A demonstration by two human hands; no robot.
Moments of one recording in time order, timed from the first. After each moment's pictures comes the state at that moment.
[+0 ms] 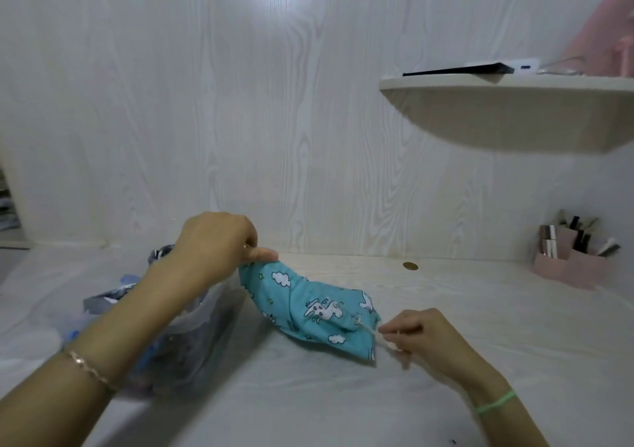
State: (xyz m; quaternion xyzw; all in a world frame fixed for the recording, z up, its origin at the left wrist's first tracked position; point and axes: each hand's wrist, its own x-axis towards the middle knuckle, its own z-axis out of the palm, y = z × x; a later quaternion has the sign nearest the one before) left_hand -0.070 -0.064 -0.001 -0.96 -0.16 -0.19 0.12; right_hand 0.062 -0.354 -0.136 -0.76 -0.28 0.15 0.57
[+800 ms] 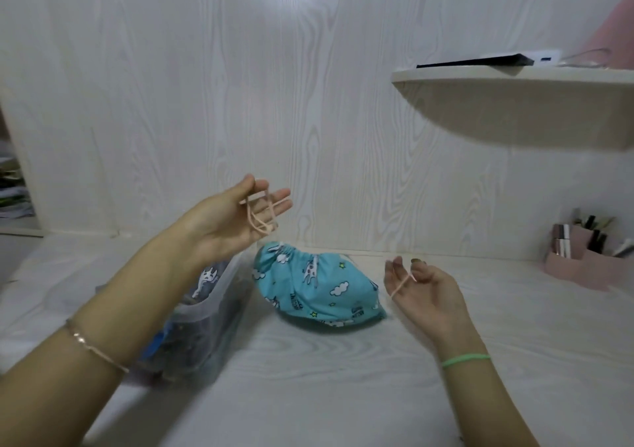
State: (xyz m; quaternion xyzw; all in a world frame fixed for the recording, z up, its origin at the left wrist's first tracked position) left_hand -0.068 -0.060 0.009 -0.50 -0.08 -0.14 -0.85; right_hand 0.094 -0.316 -0.113 -0.29 -0.04 0.31 0.90
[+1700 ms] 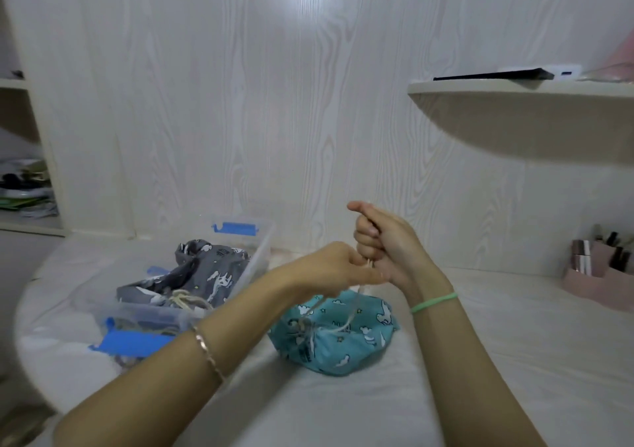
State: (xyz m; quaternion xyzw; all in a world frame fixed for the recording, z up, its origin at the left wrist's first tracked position) left_hand -0.039 -0.144 -0.020 -0.88 -0.01 0.00 -0.47; right_hand 0.065 -0.235 -0.021 -0.50 -0.27 0.23 0.79
